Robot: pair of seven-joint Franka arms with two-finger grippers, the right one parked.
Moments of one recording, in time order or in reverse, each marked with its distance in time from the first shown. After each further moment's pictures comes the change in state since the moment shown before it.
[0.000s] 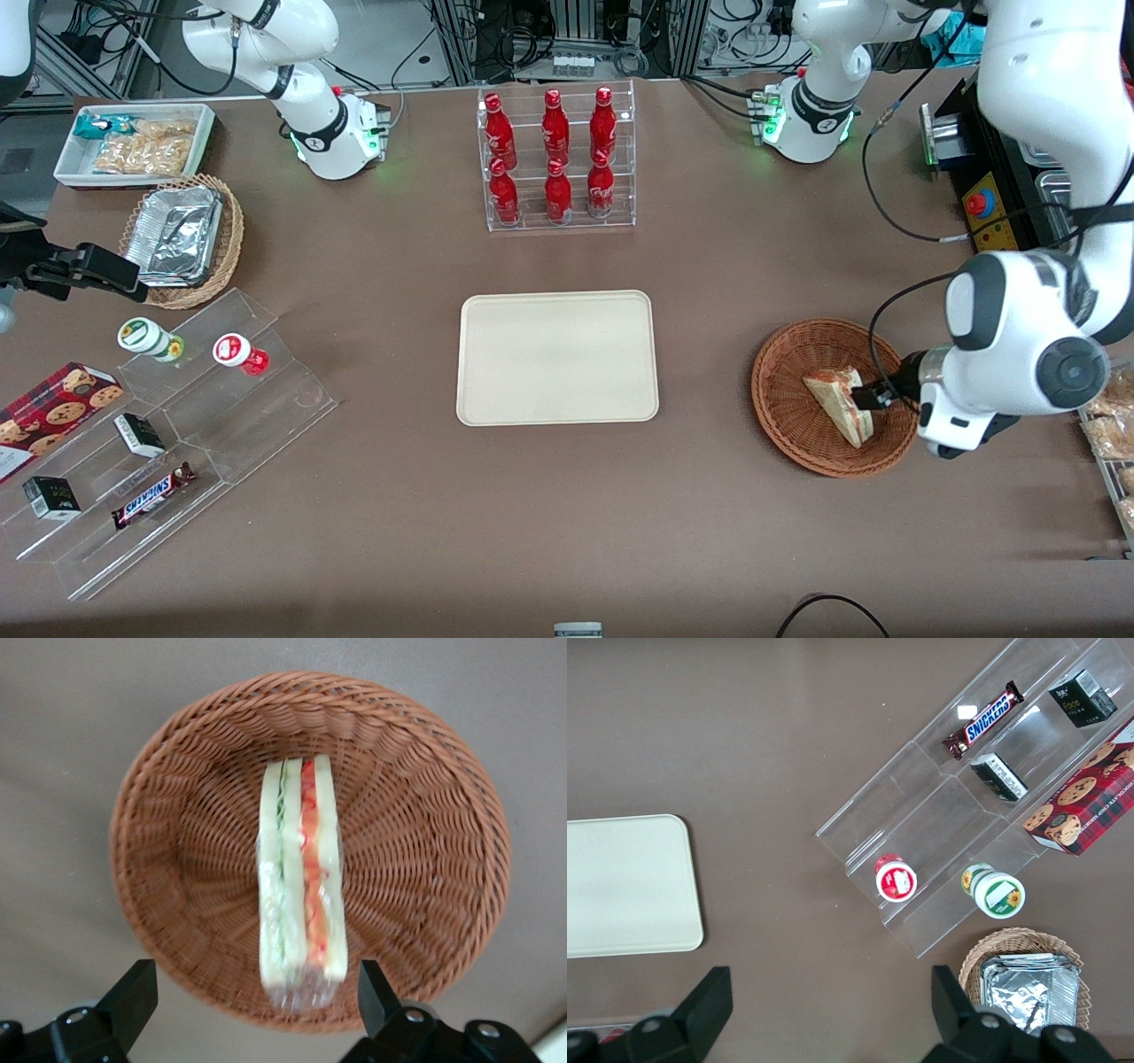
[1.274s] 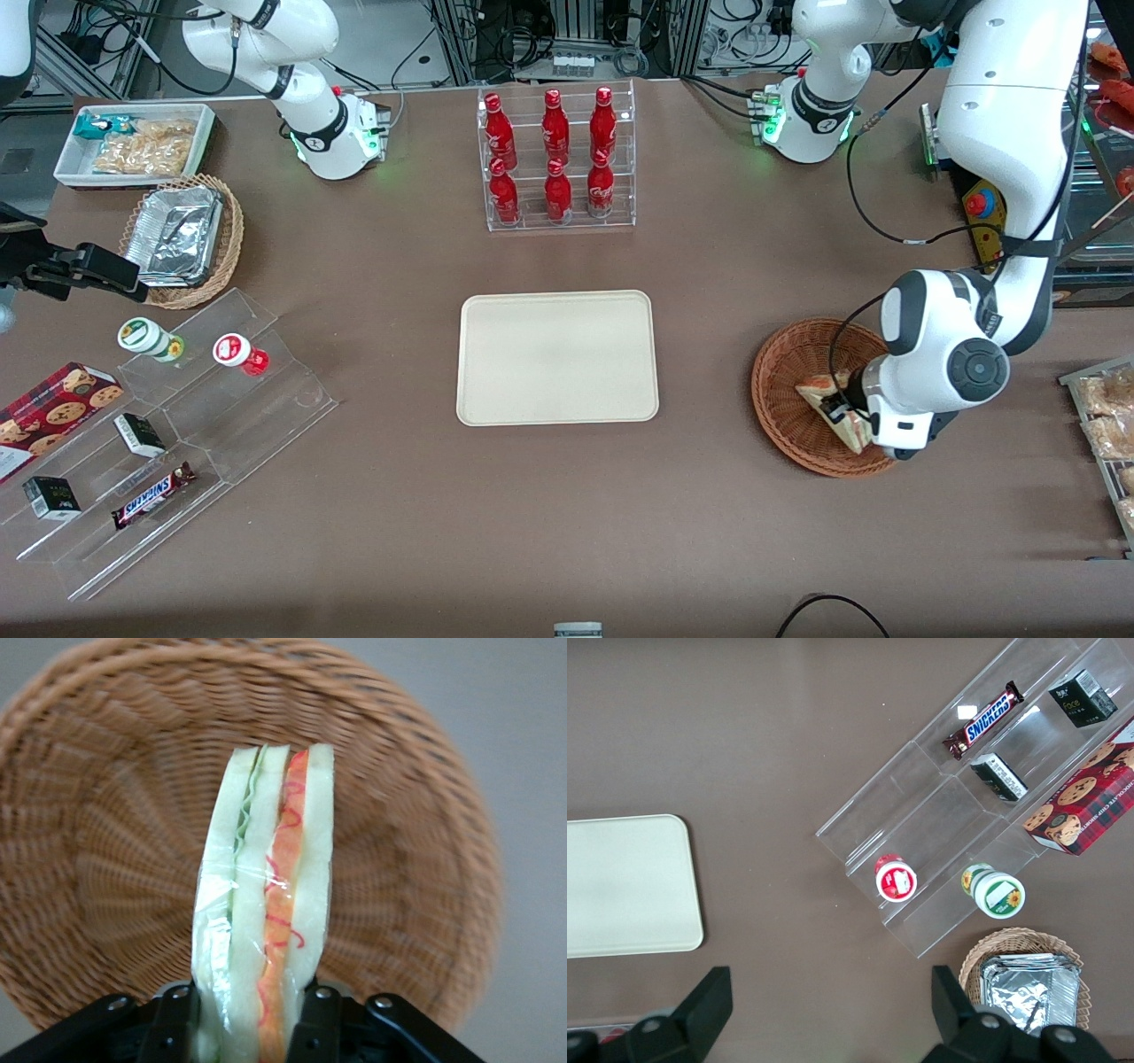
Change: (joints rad) arm -0.069 0.018 -0.013 -0.129 0.000 0.252 -0.209
